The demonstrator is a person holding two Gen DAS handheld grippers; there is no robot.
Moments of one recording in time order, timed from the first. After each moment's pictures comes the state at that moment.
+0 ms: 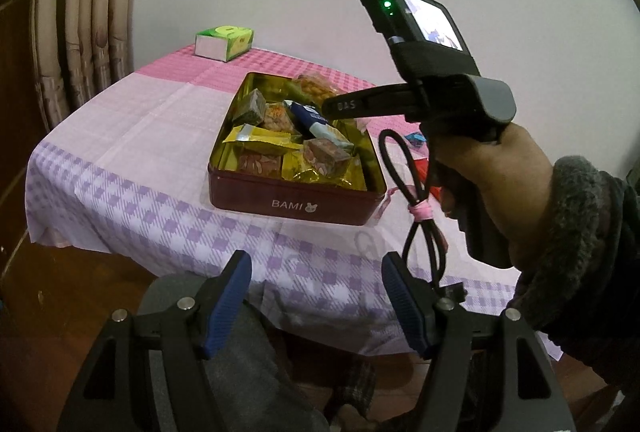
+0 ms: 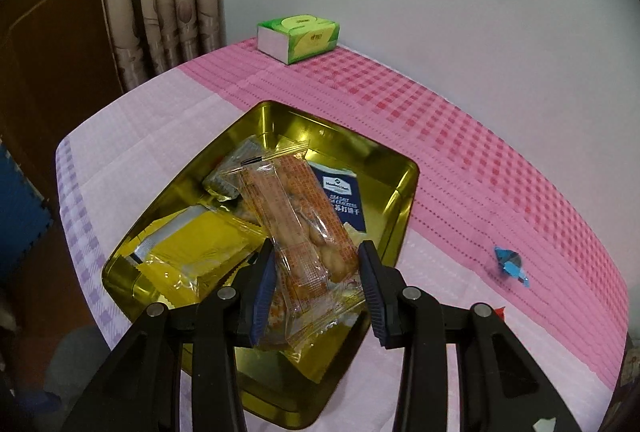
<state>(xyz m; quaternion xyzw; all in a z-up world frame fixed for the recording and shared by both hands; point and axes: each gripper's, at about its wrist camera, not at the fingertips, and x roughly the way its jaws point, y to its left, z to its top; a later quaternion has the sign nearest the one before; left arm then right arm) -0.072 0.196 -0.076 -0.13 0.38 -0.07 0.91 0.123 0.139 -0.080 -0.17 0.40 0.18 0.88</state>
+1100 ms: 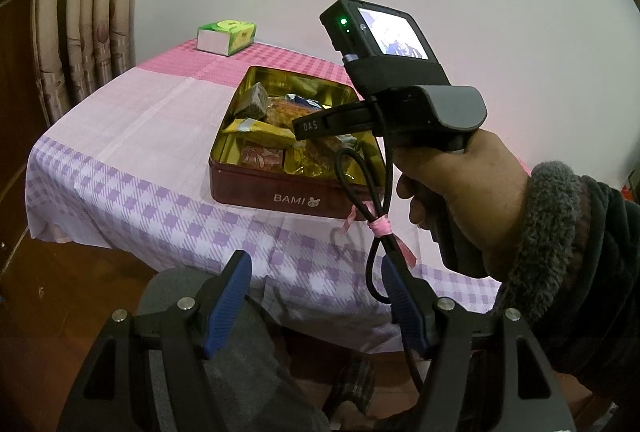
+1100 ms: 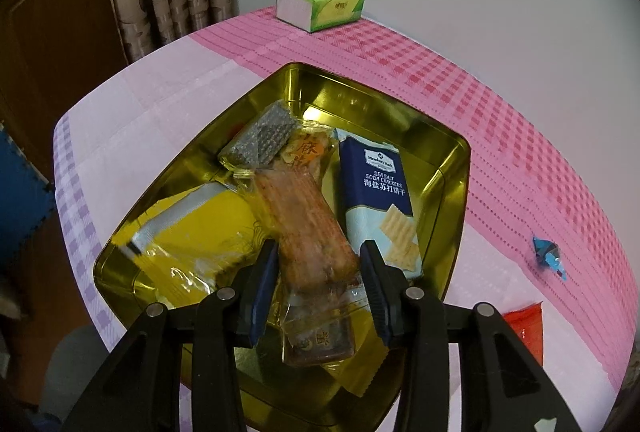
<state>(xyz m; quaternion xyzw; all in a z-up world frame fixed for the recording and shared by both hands) -0.071 0.195 -0.078 -0.13 0.39 -0.07 0.91 0.129 0.164 -0.113 -0.18 0.43 0.20 0.86</state>
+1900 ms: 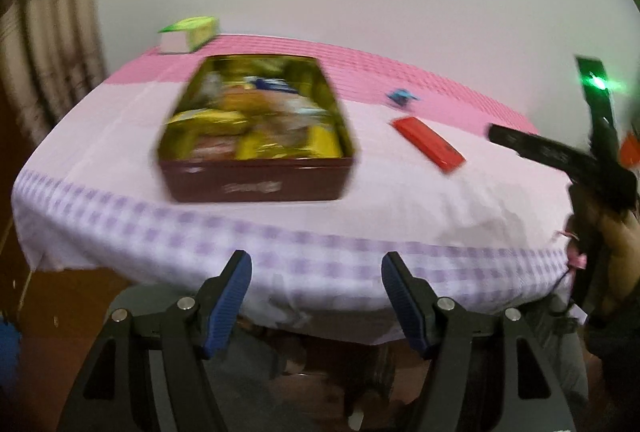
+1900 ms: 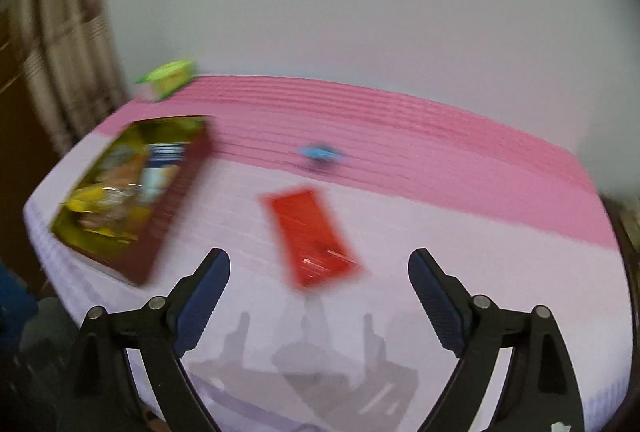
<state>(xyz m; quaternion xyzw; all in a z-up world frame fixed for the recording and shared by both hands) -0.048 0.139 -0.096 -0.04 0.42 -0.10 0.90 0.029 -0.105 -0.089 -0.01 0.36 0.02 0.93</state>
